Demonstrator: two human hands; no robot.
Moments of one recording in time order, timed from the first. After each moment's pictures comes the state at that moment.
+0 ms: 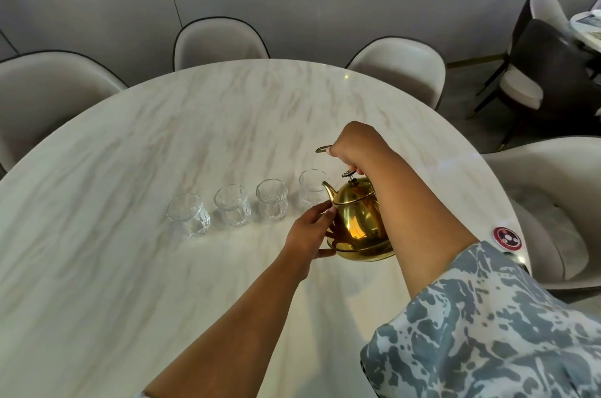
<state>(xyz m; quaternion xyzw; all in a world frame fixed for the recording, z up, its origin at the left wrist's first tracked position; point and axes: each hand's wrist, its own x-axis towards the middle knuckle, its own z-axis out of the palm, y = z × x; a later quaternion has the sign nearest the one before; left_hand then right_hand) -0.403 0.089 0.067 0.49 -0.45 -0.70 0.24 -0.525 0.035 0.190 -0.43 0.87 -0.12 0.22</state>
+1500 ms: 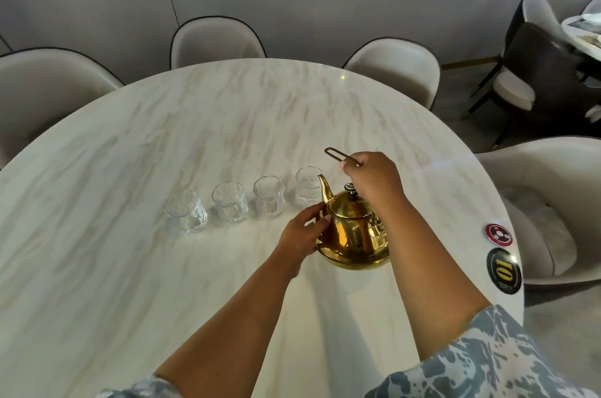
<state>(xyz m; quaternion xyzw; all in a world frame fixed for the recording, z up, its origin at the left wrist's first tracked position) -0.392 0.091 0.050 0.45 -0.46 -0.72 0.26 -0.528 0.102 0.157 -0.44 0.82 -0.31 0.21</state>
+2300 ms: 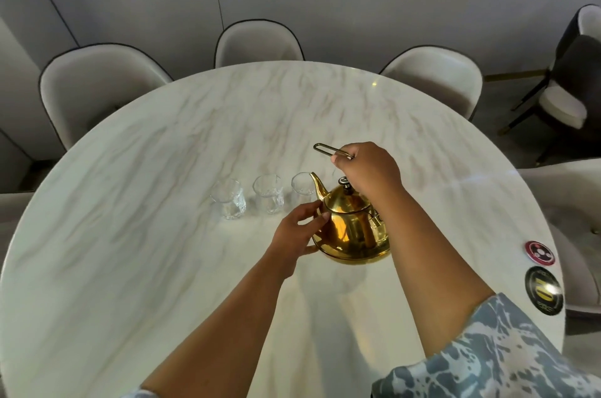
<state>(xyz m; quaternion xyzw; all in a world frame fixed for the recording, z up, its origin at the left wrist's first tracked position) -0.318 0.090 0.057 0.46 -0.43 -0.71 0.31 -0.459 0.085 0.176 -0.55 0.78 -0.25 0.17</state>
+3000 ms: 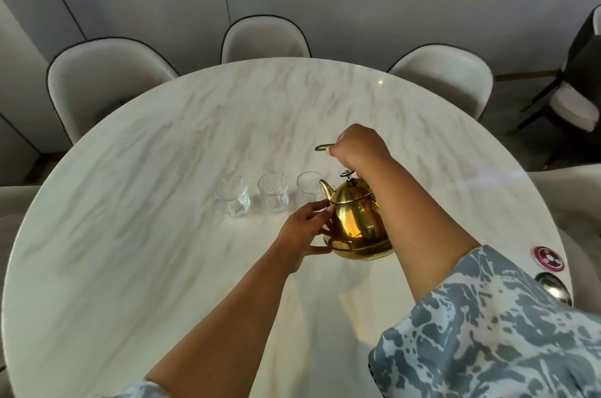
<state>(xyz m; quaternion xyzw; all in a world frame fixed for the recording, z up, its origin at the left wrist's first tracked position) -0.322 0.081 0.062 0.47 -0.42 -0.73 0.27 -0.454 0.024 0.179 -0.52 0.82 -0.13 0.19</state>
